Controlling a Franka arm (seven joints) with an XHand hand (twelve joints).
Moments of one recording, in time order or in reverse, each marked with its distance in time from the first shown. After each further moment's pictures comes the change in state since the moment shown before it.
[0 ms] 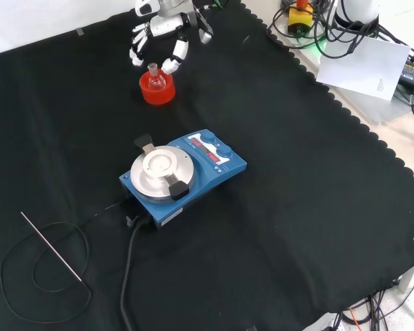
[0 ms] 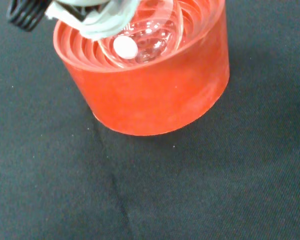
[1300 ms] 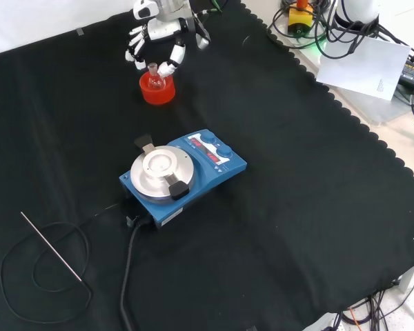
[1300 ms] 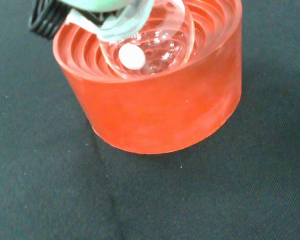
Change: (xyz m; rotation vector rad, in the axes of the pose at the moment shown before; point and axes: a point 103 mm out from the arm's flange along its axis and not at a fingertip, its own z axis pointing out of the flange) arm 0.006 0.011 0.005 -0.052 -0.029 -0.009
